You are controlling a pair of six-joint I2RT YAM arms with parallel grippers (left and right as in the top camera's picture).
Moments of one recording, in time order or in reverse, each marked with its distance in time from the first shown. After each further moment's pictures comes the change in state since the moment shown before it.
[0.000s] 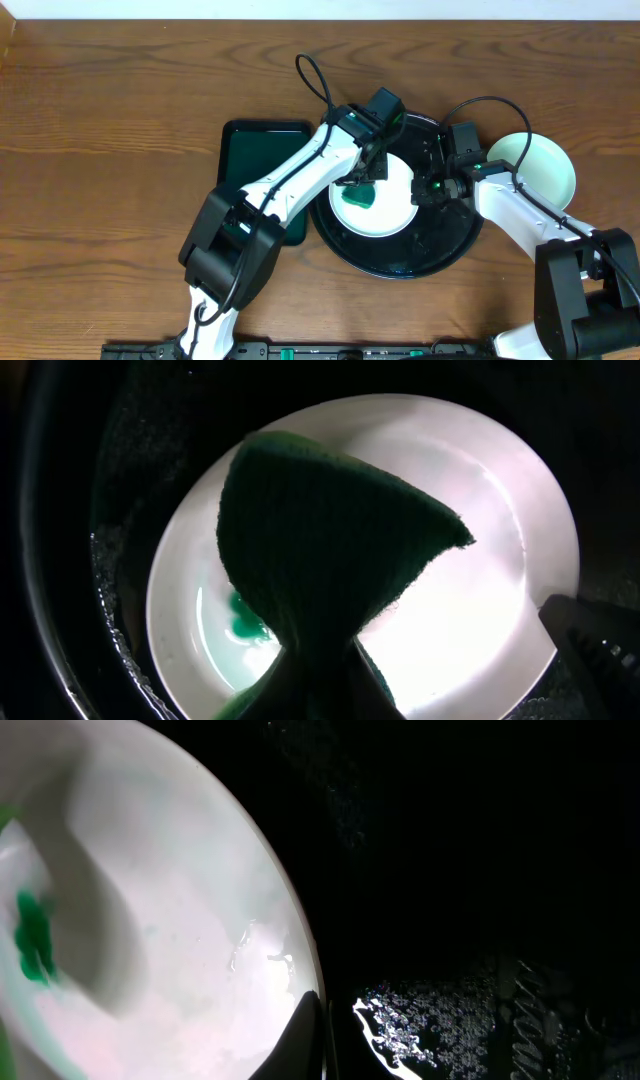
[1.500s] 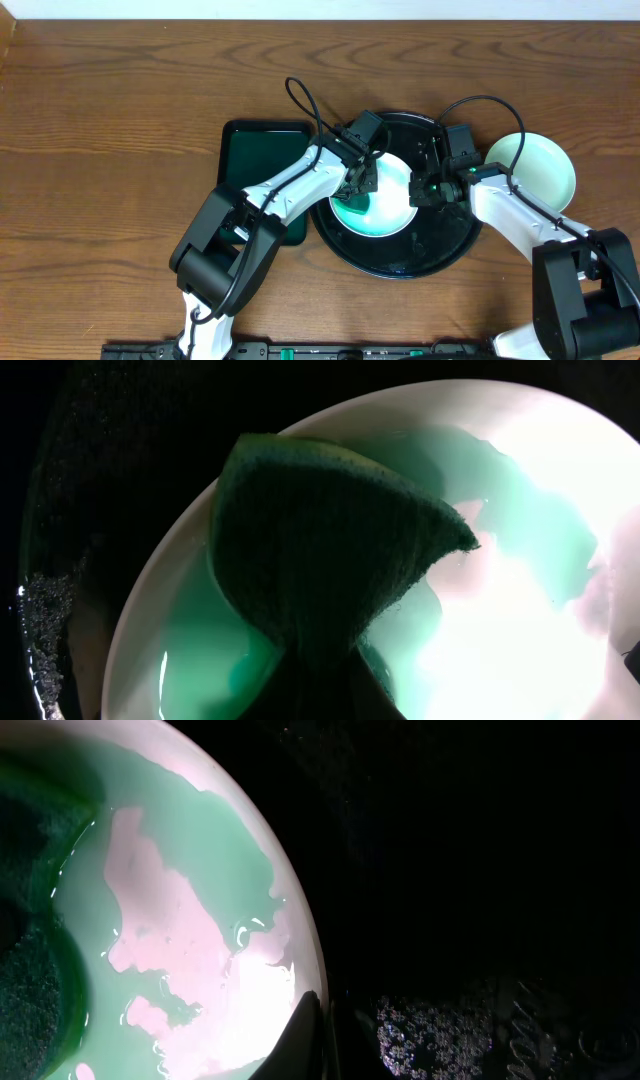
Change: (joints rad) left arm 0.010 -0.036 -0.279 0.320 0.014 0.000; right arm 0.027 0.000 -0.015 0.038 0.046 -0.057
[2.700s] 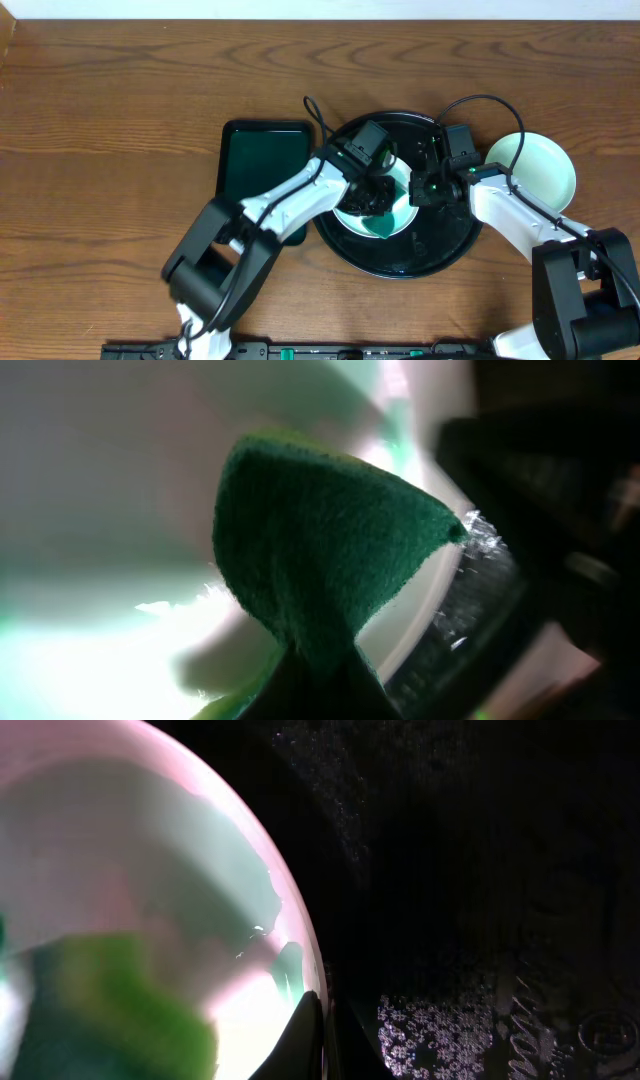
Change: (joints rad) left arm -0.039 -0.064 -0.074 0.072 0.332 0.067; right arm 0.001 0.000 0.000 0.008 0.010 -0.004
